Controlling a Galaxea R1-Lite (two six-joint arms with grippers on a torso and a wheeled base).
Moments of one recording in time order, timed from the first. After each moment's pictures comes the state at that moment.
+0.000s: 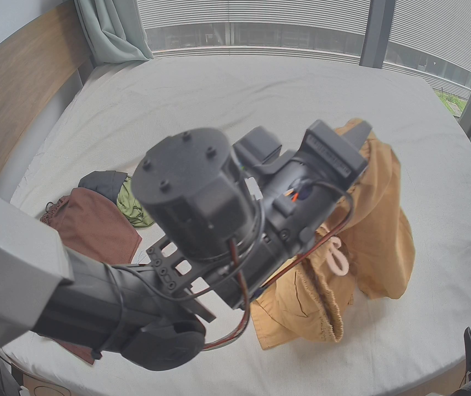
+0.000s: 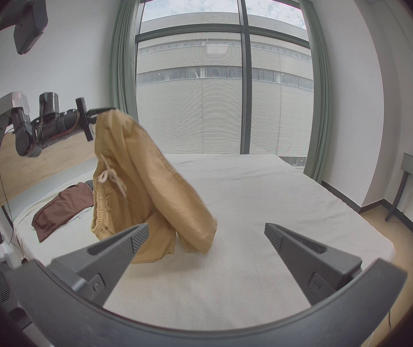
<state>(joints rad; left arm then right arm) -0.99 1.99 -1.10 -1.27 0.06 -1.06 0.00 0.02 -0.02 0.00 0.01 -0.01</state>
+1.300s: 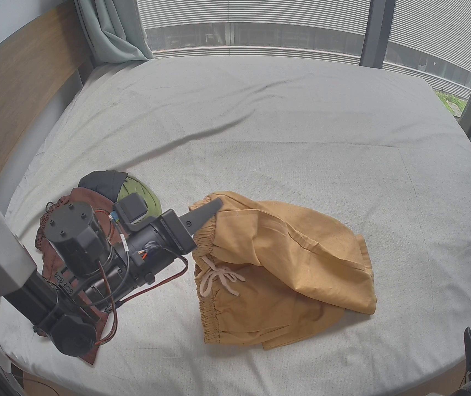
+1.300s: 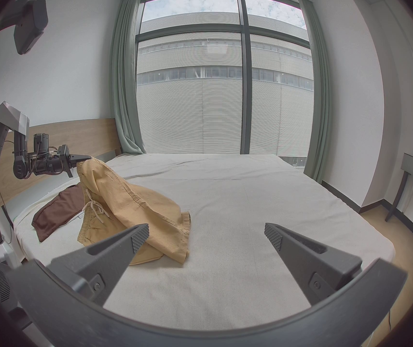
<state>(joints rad) -0.57 1.93 -0.50 -1.55 -0.23 -0.78 0.00 0.02 -0.02 0.00 0.01 -0.01</state>
